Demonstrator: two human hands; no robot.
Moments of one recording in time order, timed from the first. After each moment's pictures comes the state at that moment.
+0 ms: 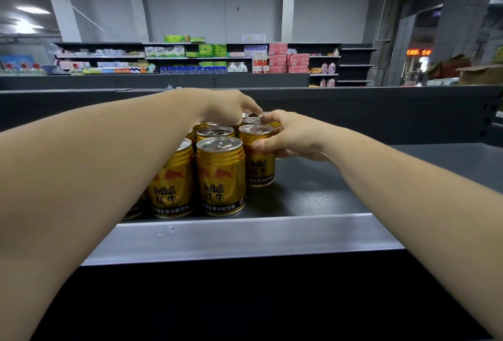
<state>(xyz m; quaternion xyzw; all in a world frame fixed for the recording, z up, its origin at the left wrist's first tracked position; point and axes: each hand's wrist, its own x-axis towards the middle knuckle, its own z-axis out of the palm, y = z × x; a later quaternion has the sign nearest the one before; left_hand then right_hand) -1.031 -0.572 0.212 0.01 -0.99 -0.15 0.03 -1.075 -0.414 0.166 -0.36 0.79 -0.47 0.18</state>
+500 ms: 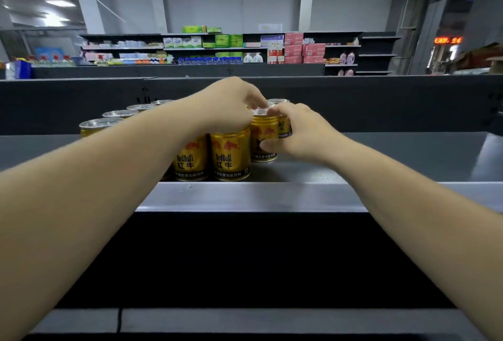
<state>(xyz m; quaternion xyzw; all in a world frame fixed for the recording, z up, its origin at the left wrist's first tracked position) -0.909 -0.500 0.207 0.02 -0.97 -0.12 0.19 -0.999 -0.372 0.159 -0.44 0.84 -0.30 -0.10</state>
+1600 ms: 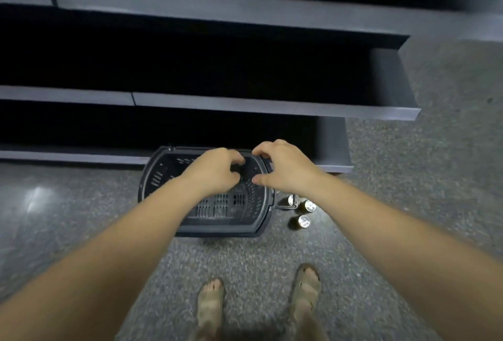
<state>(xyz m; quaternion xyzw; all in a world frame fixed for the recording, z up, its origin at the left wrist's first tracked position) -0.718 -0.275 -0.290 0.21 -0.90 -0.31 -0.23 -0.805 -0.141 -0.277 -0.35 0.85 -0.16 0.35</state>
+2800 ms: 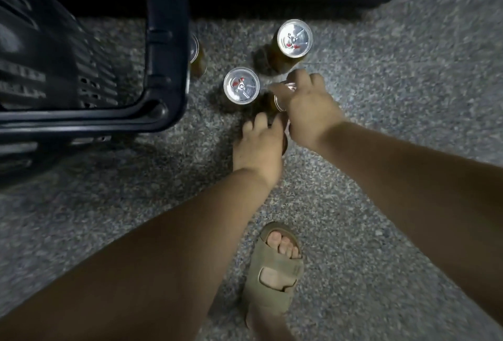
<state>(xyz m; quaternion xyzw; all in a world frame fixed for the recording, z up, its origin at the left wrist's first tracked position) -0.824 0.000 -0.922 0.20 -0.91 -0.29 -0.22 -0.924 0.060 -0.896 -0.35 0.89 0.03 0.28</state>
